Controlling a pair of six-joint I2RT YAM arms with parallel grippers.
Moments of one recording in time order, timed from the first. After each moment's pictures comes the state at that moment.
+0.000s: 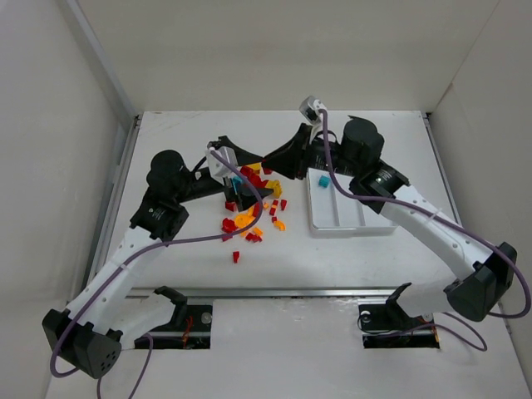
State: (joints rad) left arm -0.48 0.98 0.98 0.06 0.83 0.11; right arm 0.68 1.36 1.34 0.04 -0.59 0.31
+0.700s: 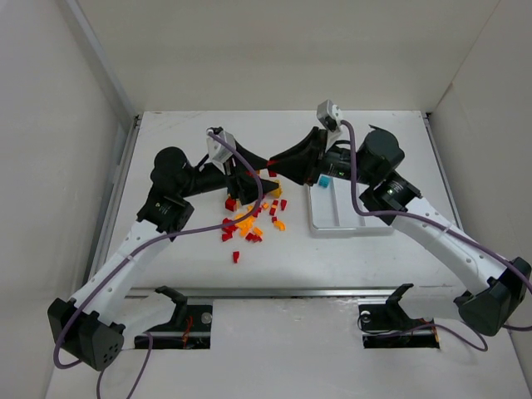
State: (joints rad) left arm -0.48 1.04 0.98 0.21 0.87 -0.21; right arm 0.68 1.24 1.23 0.22 -0.66 0.31
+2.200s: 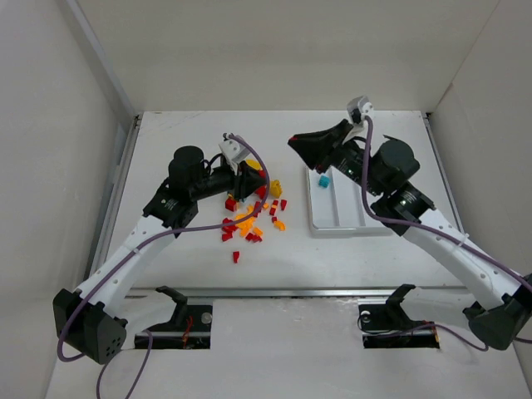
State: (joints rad) left arm -0.48 1.08 0.97 -0.10 0.60 0.00; right arm 0.68 1.15 1.16 0.21 -0.24 0.31
